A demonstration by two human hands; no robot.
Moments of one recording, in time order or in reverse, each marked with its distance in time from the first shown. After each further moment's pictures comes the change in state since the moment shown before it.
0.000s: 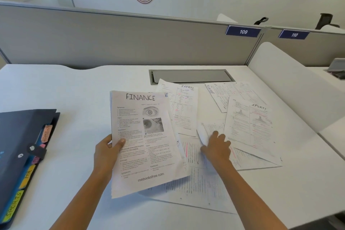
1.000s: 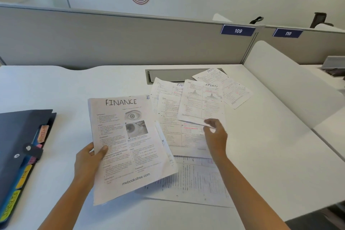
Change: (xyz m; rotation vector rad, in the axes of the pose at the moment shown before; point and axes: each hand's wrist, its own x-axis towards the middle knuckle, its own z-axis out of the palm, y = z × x) left_hand -0.008 -0.012 -0.033 0.034 0.059 -0.016; right_hand 0.004 0.007 -0.013 1.042 0.232 -0.133
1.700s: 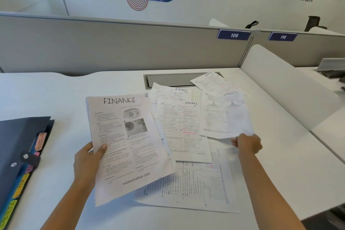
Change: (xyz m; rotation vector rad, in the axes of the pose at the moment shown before) left_hand 0.005 0.015 0.006 -0.020 0.047 0.034; right_hand 0.062 0.037 -0.067 -0.001 0.457 0.548
